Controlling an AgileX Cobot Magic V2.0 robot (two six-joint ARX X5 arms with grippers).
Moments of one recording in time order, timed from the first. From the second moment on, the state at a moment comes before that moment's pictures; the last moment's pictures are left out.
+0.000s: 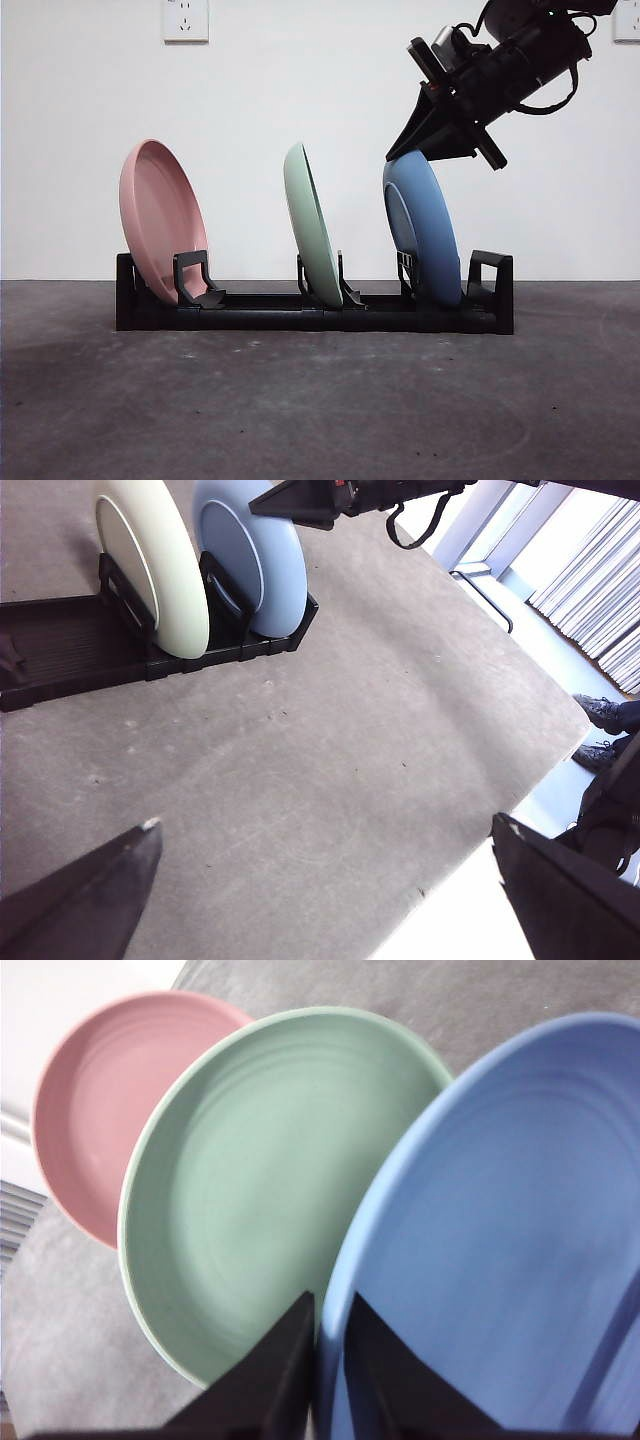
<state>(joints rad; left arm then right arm) -0.26 0.56 0.98 -0.91 0.60 -0.15 0.20 1.85 1.55 -0.43 -0.76 0.22</state>
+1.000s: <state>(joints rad) -0.26 0.56 0.98 -0.91 0.60 -0.15 0.20 1.60 1.55 -0.46 -0.73 0.35</state>
